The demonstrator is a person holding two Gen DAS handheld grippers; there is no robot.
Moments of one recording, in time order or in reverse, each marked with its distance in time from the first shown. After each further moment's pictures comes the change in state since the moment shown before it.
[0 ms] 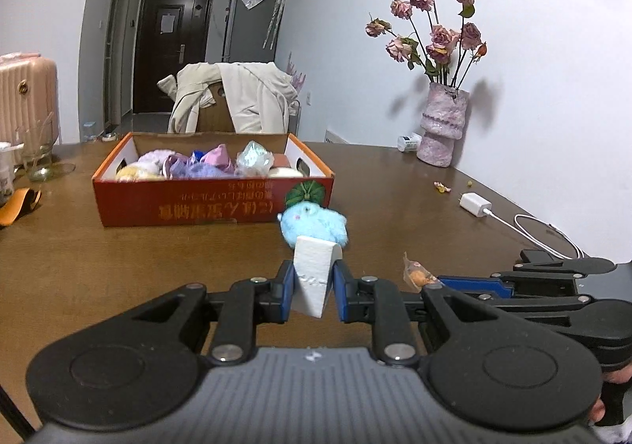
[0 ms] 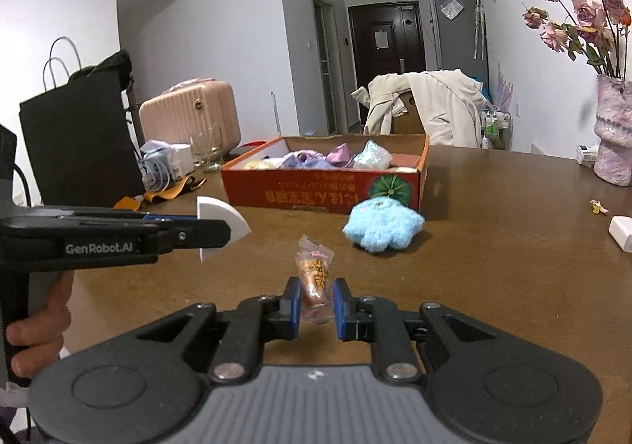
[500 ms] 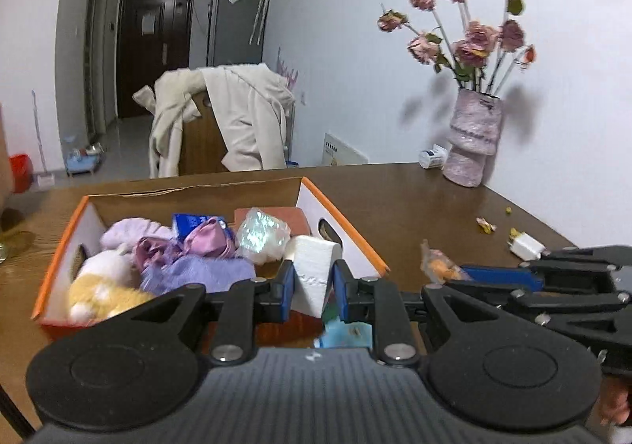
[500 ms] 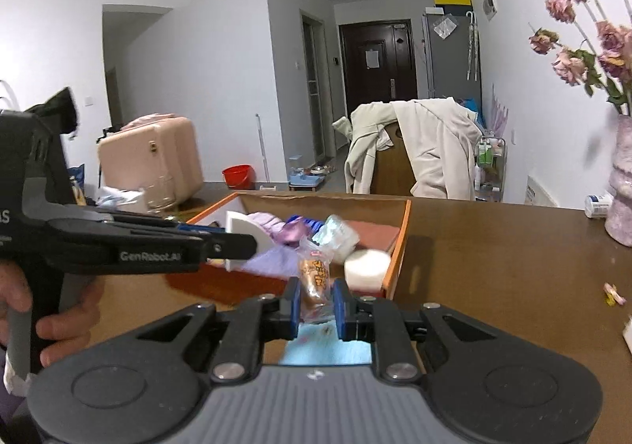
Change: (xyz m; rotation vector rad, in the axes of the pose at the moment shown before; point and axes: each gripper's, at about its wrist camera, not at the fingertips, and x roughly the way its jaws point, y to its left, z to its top) left arm 0.160 0.050 0.116 0.039 0.049 -0.025; right arm 0.110 -0.060 0.110 -0.009 -0.052 -0.035
